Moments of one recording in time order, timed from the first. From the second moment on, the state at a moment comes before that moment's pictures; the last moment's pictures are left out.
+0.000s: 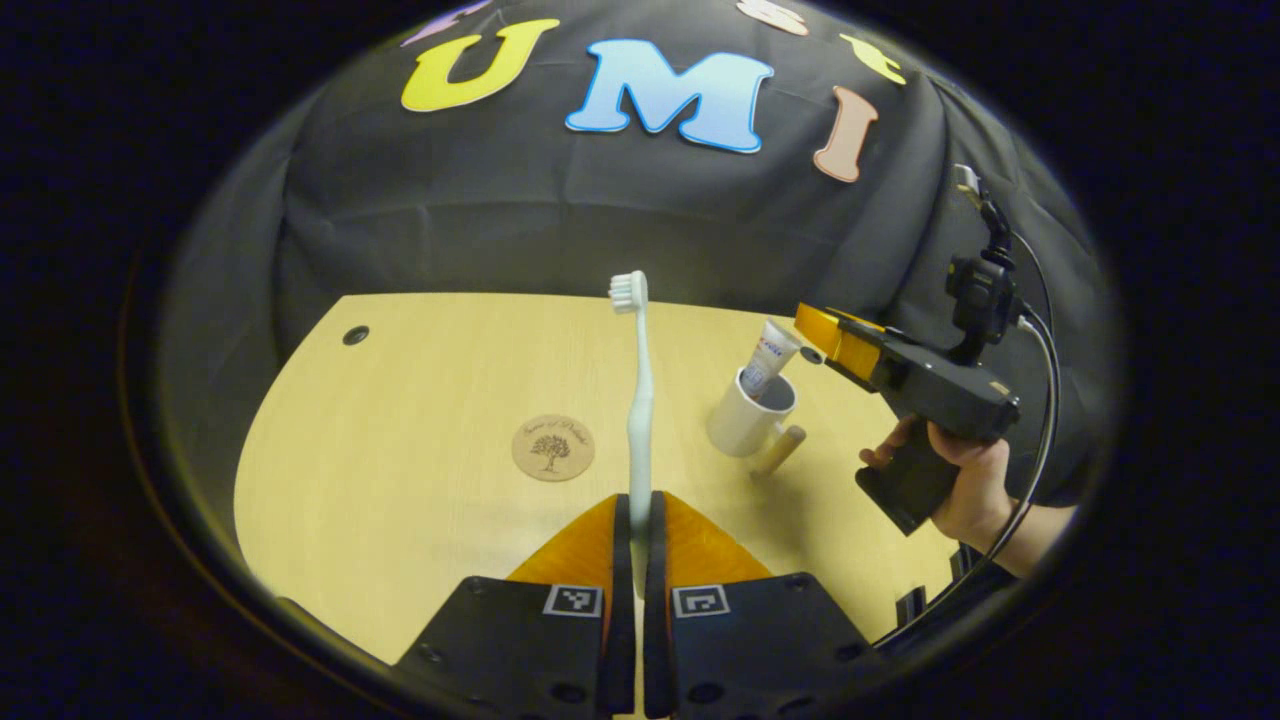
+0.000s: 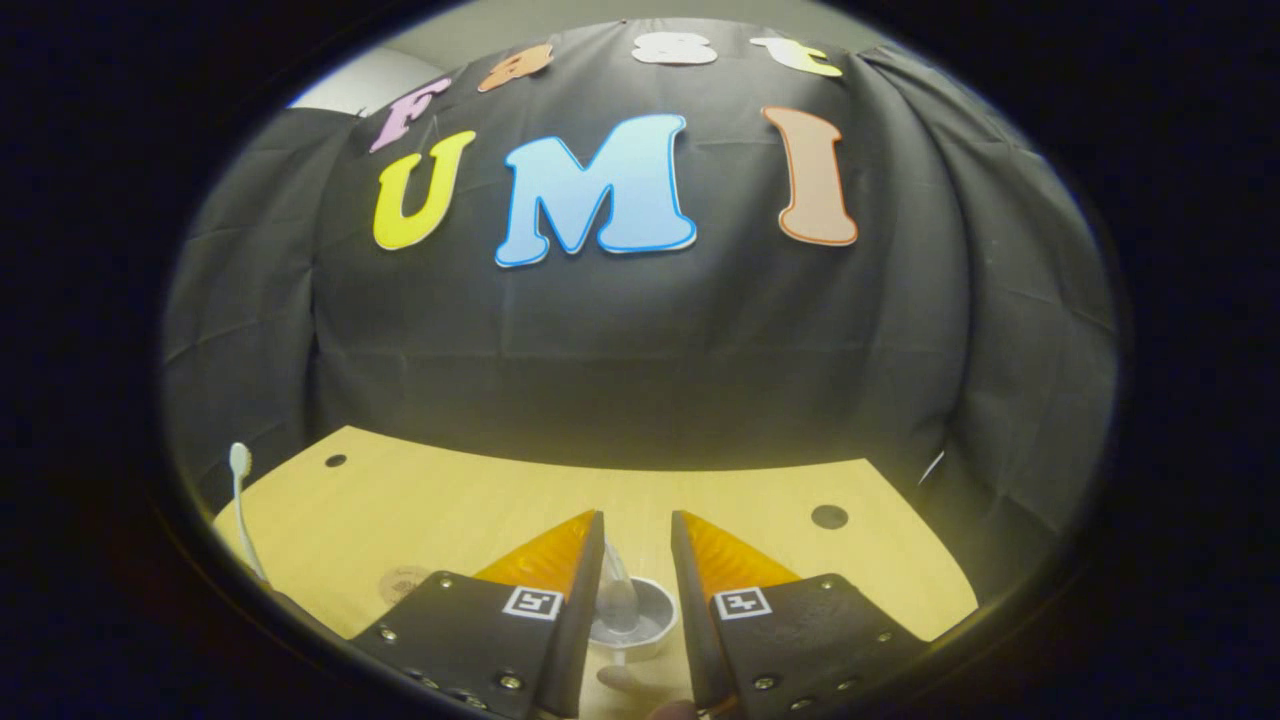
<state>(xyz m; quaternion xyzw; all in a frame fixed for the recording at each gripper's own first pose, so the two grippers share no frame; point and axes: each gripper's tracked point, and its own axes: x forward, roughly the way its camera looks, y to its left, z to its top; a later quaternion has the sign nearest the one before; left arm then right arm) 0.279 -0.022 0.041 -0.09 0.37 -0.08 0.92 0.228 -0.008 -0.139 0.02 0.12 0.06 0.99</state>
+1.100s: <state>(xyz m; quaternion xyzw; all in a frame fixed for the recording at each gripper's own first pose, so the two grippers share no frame) 0.411 -0.112 0.076 -0.10 0.24 -0.16 0.95 0.119 -0.089 -0.118 0.01 0.15 0.01 0.99</state>
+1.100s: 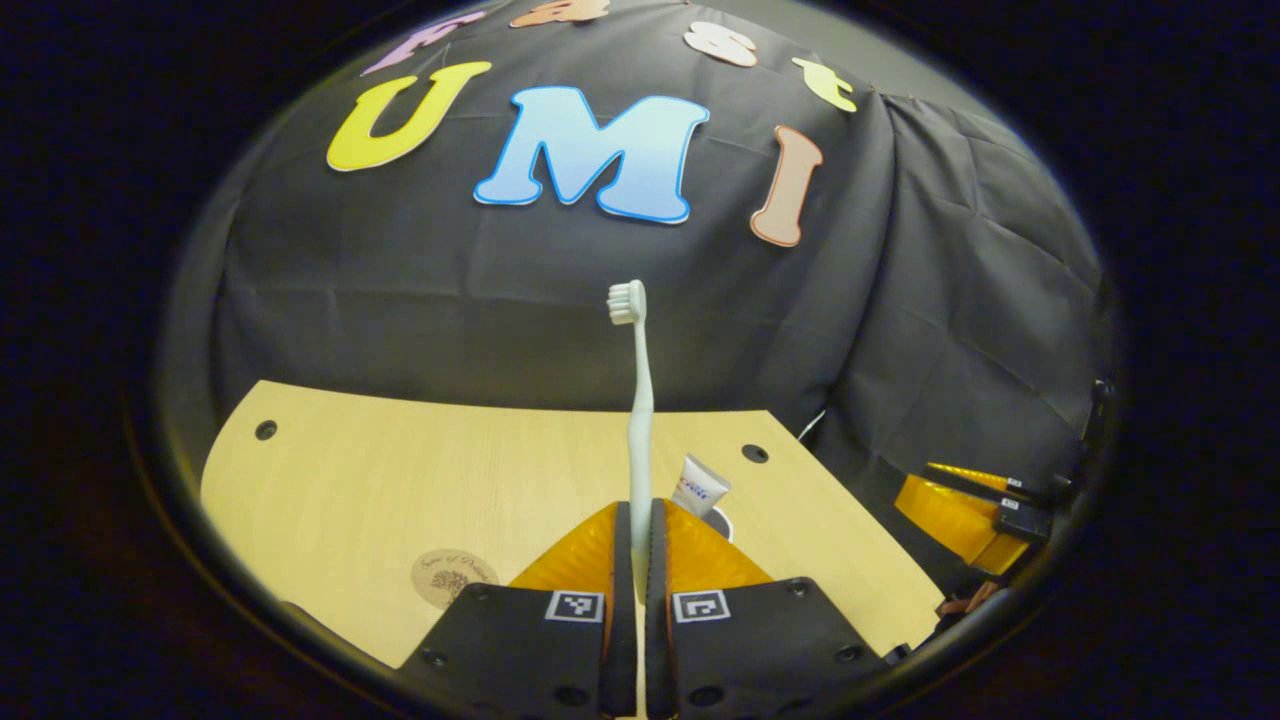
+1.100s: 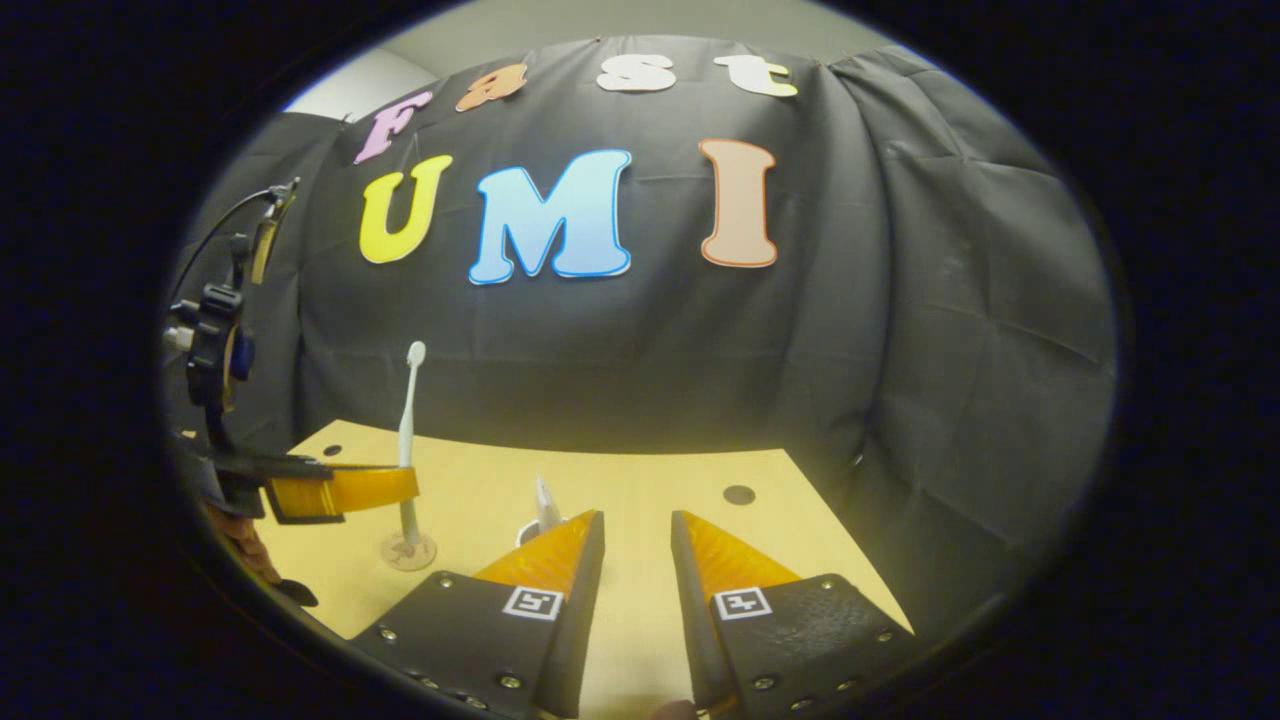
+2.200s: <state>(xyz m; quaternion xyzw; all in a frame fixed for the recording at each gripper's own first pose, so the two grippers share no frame) 0.480 -0.175 0.033 -0.14 0.20 -0.16 0.96 0.089 -0.120 -0.161 0.02 0.19 -0.01 0.98</state>
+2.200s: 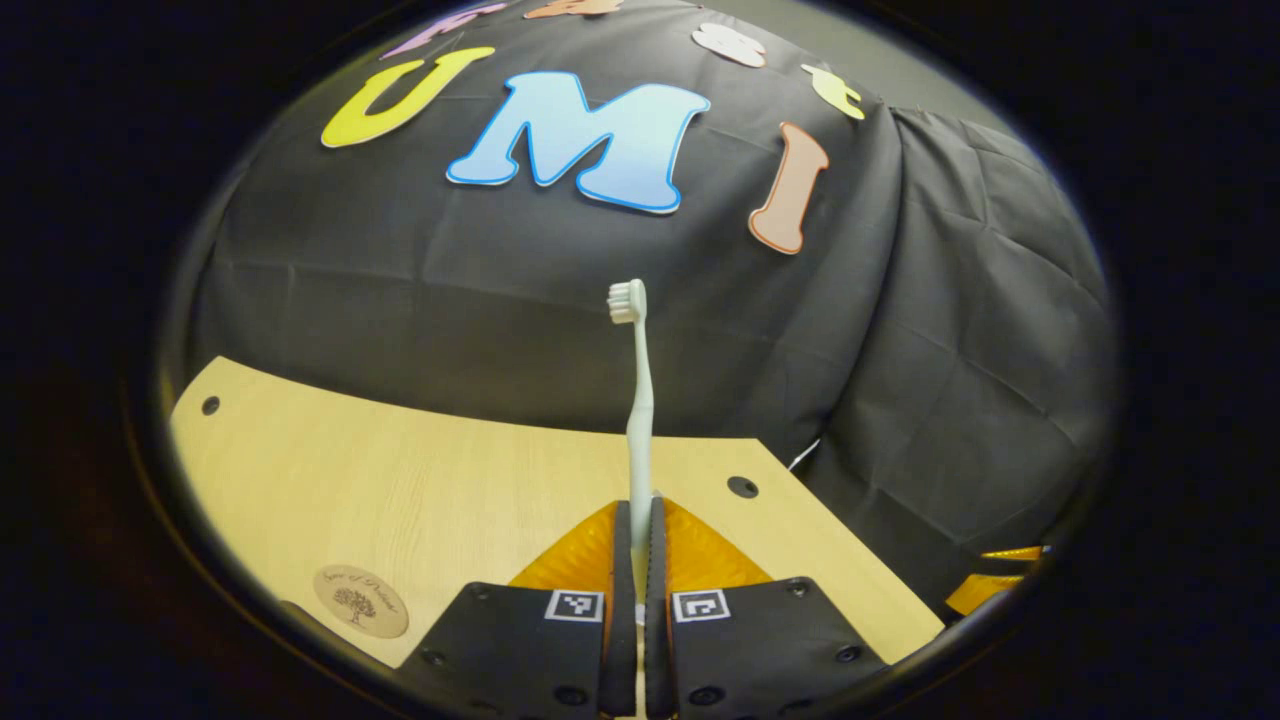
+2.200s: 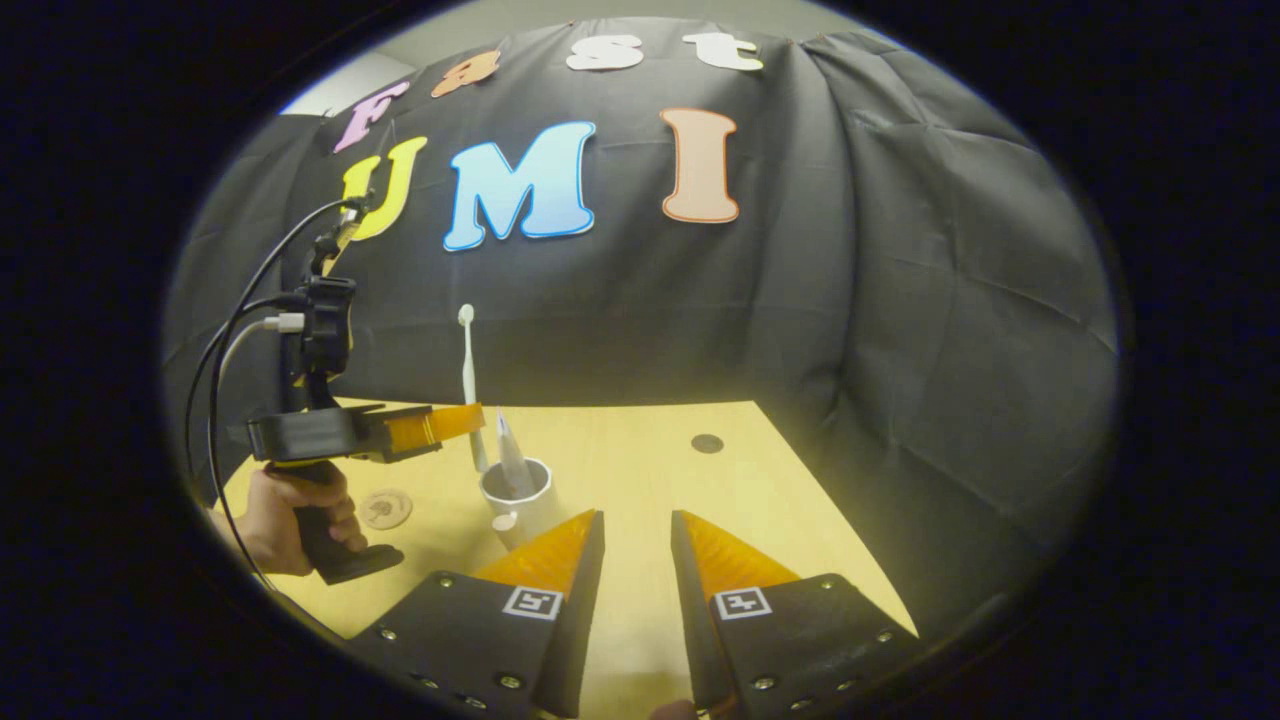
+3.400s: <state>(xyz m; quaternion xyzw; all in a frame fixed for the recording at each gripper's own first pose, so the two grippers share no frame) 0.468 -0.190 -0.007 -0.11 0.19 -0.15 0.97 0.085 -0.134 -0.208 0.03 0.21 -0.01 0.98</state>
